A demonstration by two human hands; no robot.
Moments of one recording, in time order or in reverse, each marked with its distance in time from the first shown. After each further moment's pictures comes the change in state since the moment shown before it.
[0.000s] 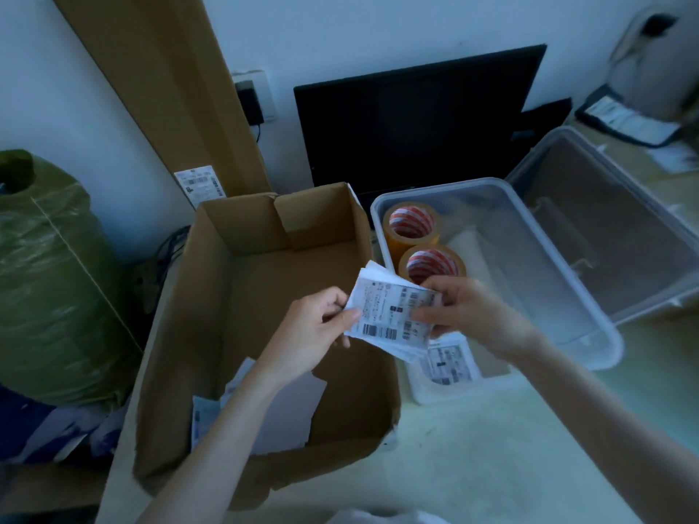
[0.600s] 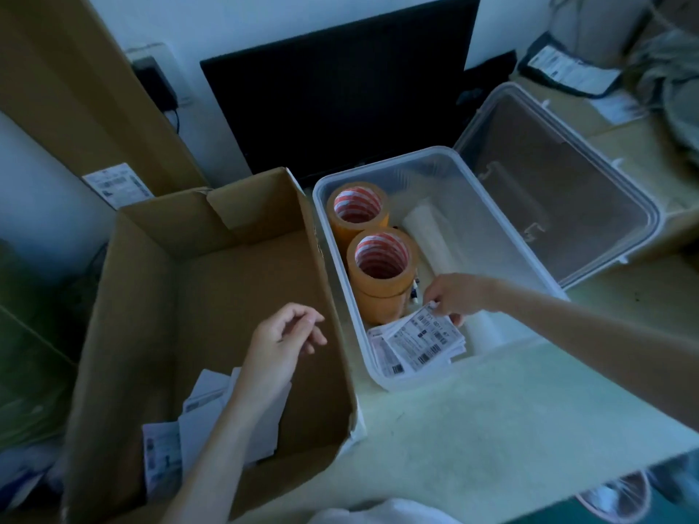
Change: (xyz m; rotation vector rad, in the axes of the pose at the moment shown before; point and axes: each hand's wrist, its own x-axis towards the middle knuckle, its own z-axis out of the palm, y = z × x) left_hand 0.011 -0.013 0.043 -0.199 0.101 -0.166; right_hand 0.049 0.083 -0.081 -0.760 -0.259 0.408
